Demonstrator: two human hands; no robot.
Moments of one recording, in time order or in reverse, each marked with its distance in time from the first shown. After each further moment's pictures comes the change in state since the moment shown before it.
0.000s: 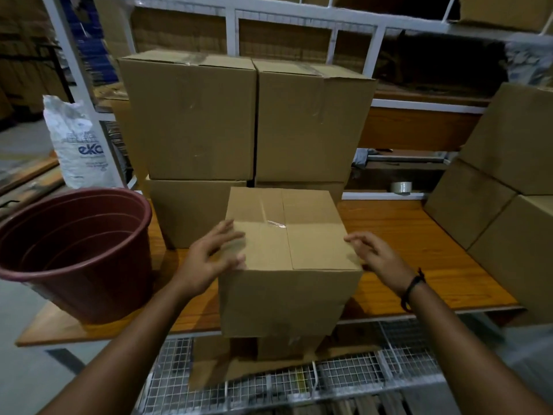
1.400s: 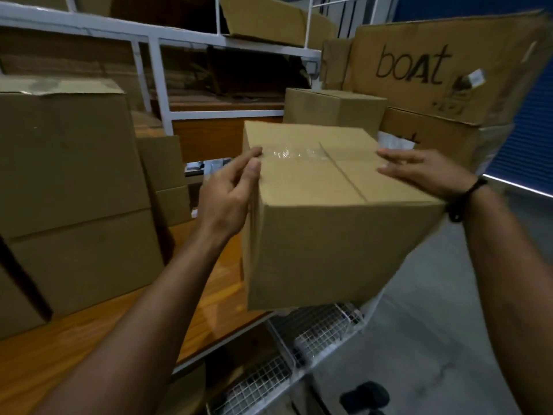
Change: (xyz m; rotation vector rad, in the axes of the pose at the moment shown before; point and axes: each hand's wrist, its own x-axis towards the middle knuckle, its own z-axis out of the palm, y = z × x) left_hand 0.153 0.283 0.321 -0.263 -0.013 0.400; right_hand -0.157 -0.013 -0.401 -0.357 0.501 0.125
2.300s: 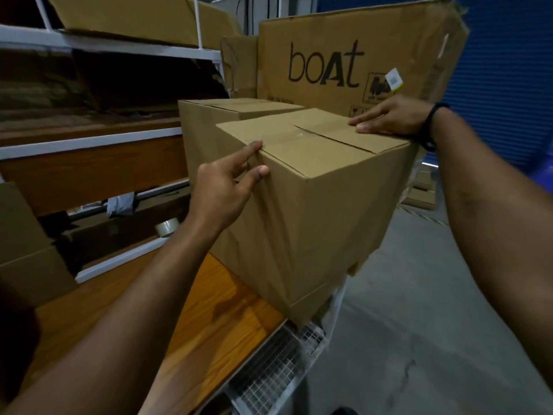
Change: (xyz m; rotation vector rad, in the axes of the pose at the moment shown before) left_hand 0.178 -0.029 0.226 0.065 -0.167 0.192; right_hand 0.194 0.123 -0.184 -0.229 0.013 0.146
